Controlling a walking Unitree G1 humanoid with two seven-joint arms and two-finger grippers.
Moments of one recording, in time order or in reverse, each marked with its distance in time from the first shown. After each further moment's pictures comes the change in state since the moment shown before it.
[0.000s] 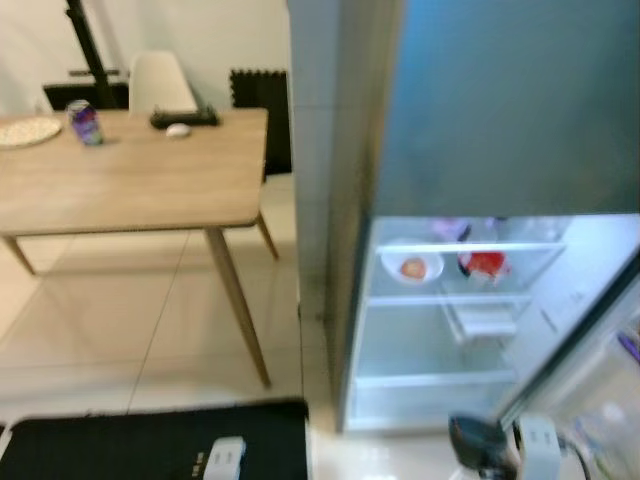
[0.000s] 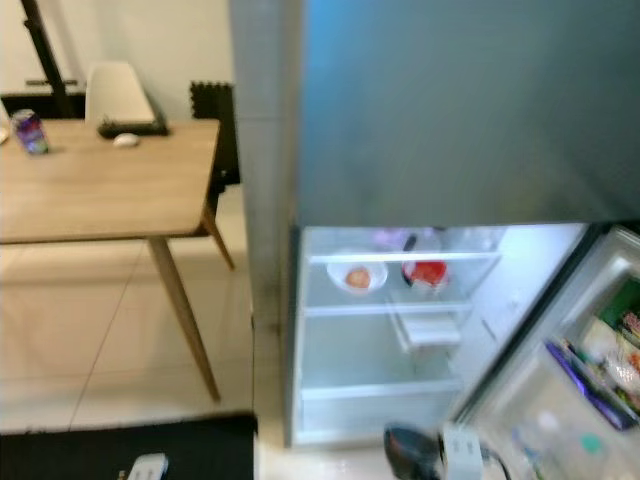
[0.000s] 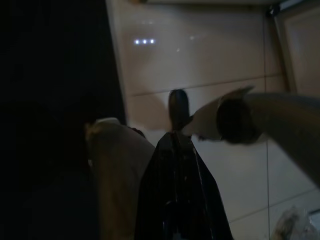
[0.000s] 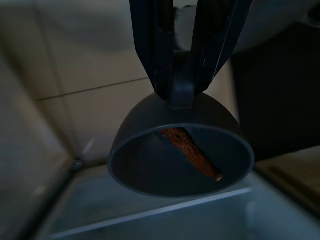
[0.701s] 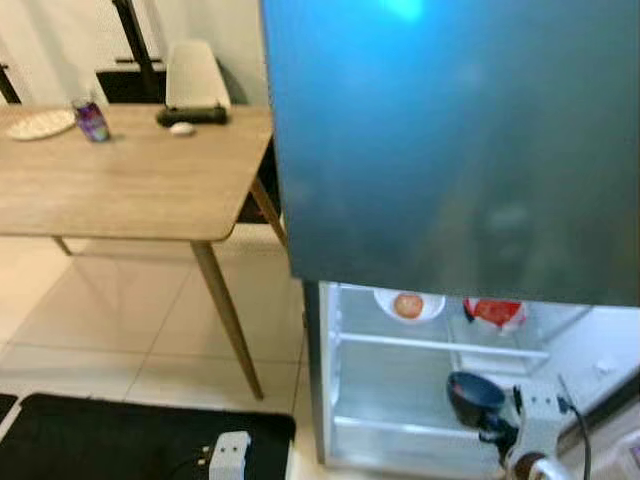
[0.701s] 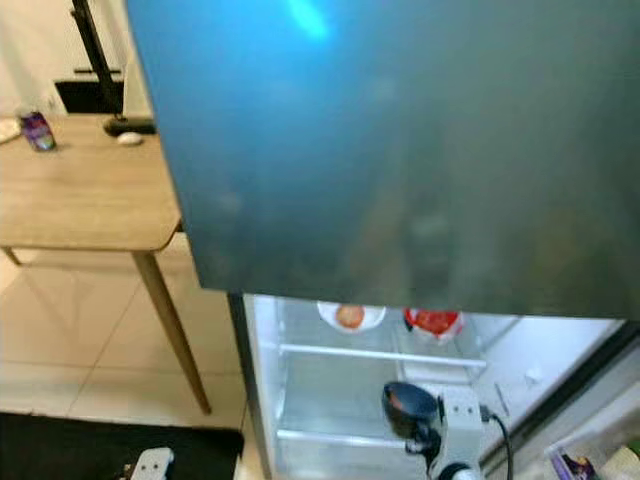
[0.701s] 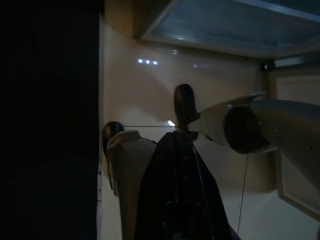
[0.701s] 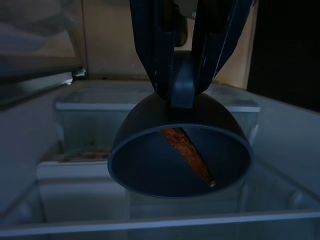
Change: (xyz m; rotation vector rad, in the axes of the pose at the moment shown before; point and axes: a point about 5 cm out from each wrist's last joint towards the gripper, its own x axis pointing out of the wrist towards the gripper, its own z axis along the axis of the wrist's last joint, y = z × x) left arm 0.000 0.002 0.001 -0.005 -0.012 0.028; right arm 0.013 0.013 0.041 -0.025 -0.136 0.069
